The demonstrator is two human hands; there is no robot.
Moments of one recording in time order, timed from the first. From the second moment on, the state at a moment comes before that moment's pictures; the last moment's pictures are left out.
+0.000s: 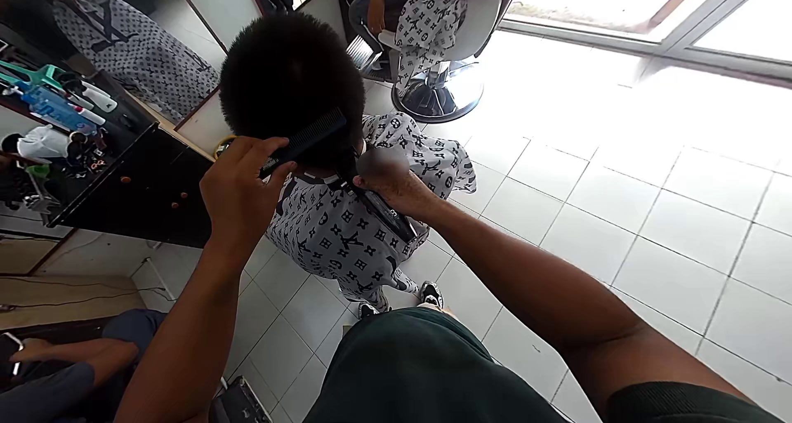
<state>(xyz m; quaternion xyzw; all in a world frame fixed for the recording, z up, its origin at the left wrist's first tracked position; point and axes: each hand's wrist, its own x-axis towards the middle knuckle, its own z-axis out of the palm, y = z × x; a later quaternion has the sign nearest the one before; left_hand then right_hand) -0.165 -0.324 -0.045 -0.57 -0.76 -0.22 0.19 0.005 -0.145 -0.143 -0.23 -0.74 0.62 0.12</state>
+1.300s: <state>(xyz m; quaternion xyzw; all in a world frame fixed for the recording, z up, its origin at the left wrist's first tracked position) -0.164 -0.322 -0.073 -0.65 -0.73 -0.03 0.19 0.065 -0.144 -0.199 -0.24 -0.57 0.79 0.04</state>
